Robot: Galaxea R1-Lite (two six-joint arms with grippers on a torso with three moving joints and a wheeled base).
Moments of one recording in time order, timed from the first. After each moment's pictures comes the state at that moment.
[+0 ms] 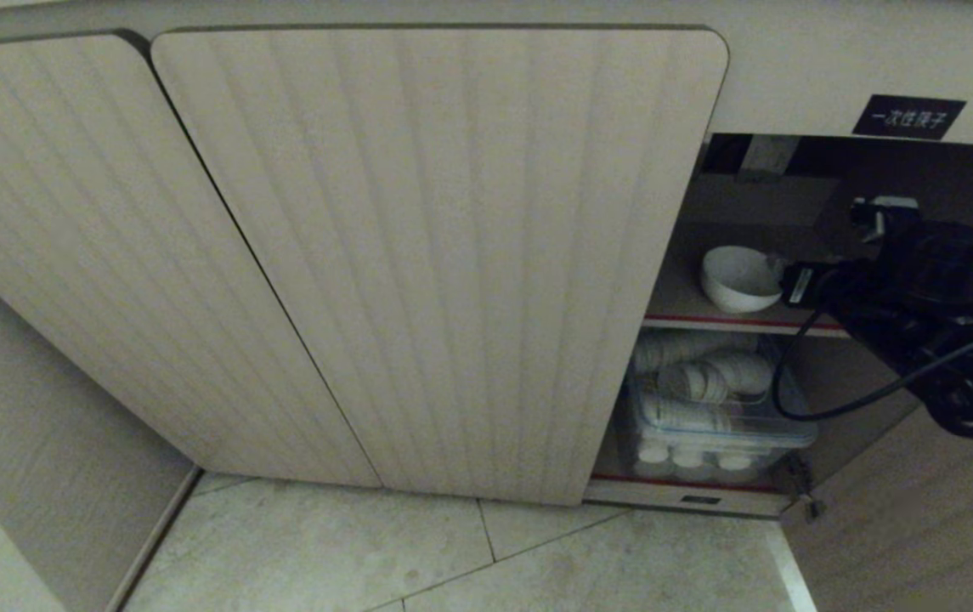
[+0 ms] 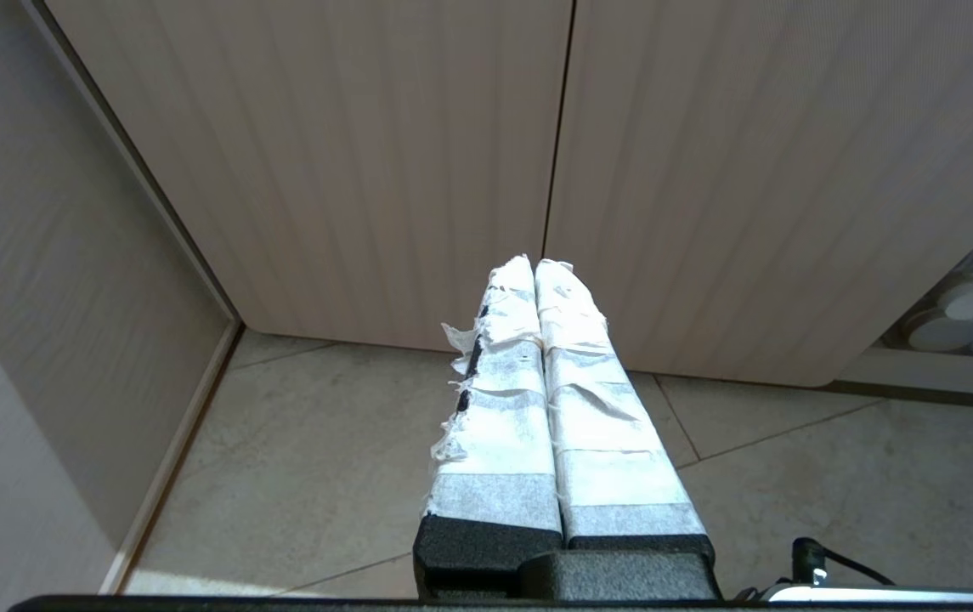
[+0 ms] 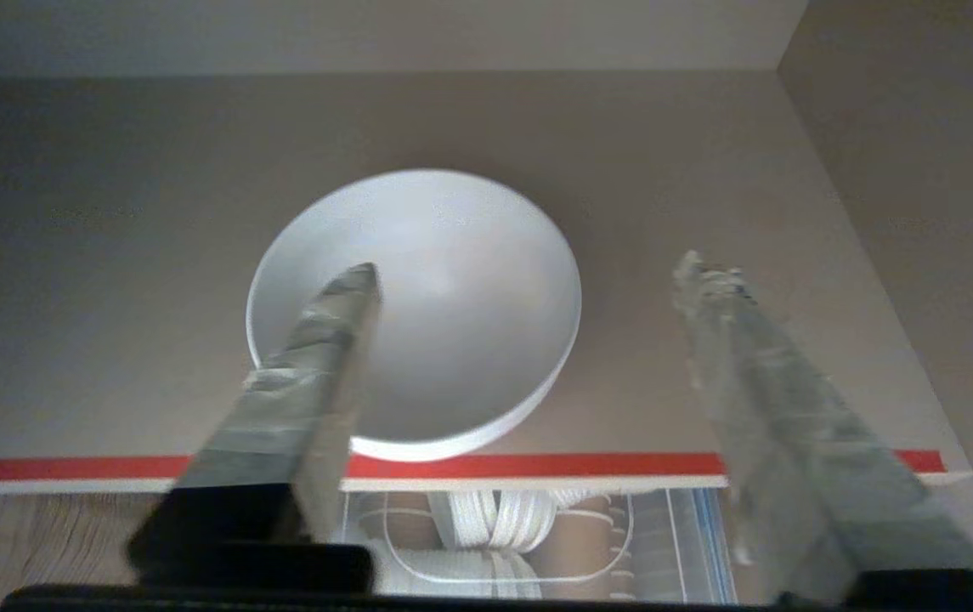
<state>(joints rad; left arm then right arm) 0.00 0.00 0.00 0.00 0.00 -0.03 0.02 1.92 -0.91 -1.02 -0.14 0.04</state>
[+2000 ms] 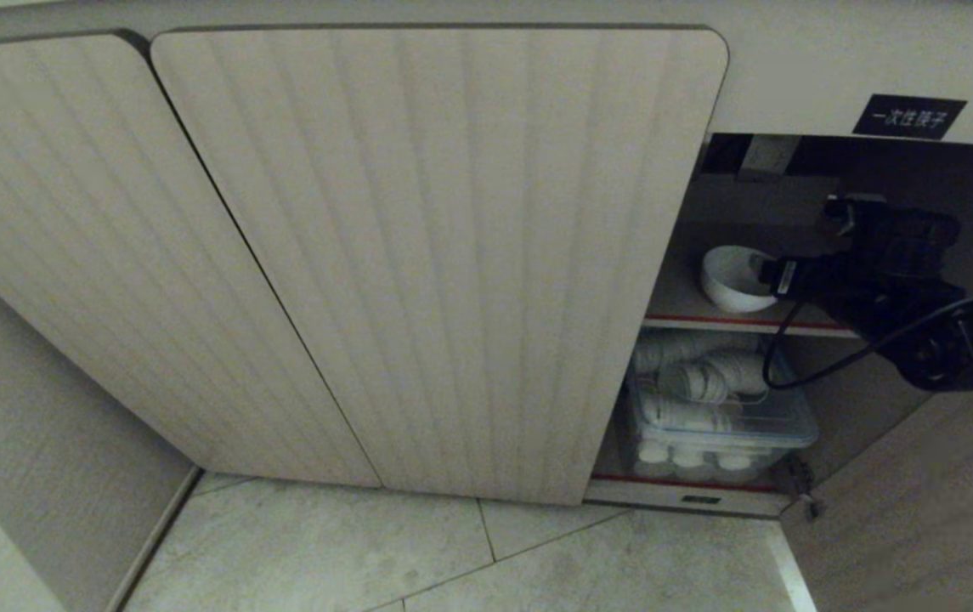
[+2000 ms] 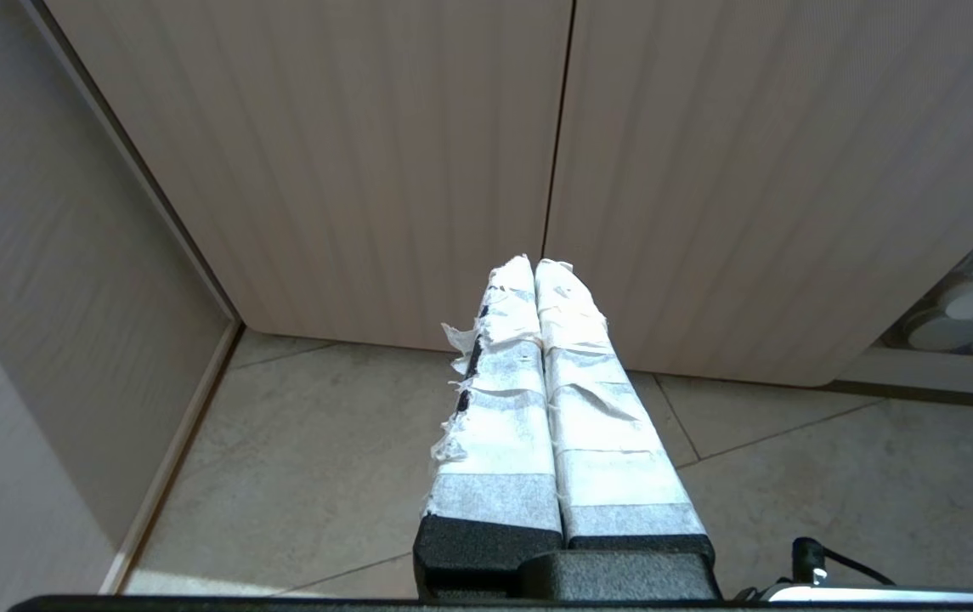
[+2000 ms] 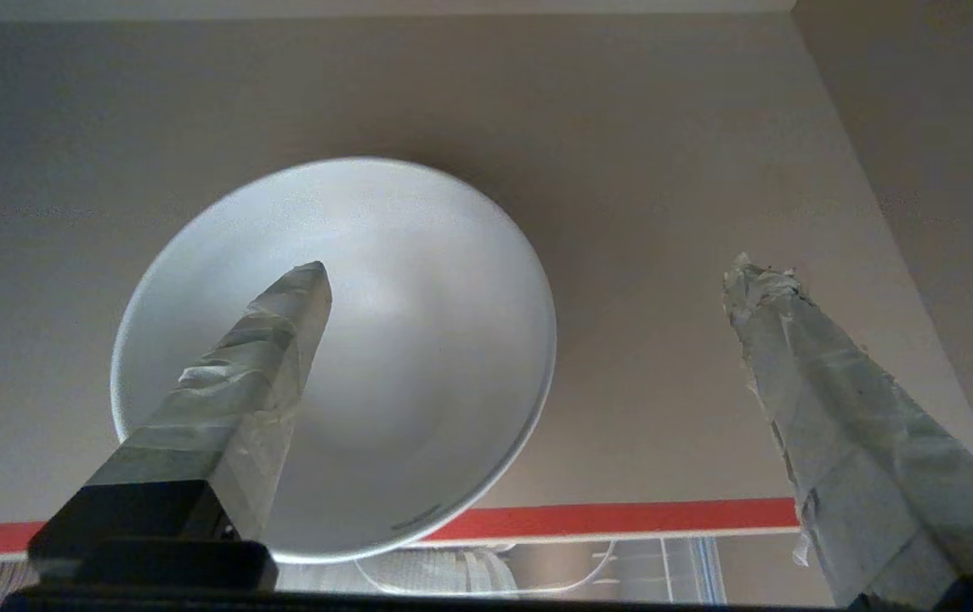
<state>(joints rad) 0.00 0.00 0.00 0.00 0.00 -0.03 -0.02 2.03 -1.14 -0.81 -0.13 0.04</state>
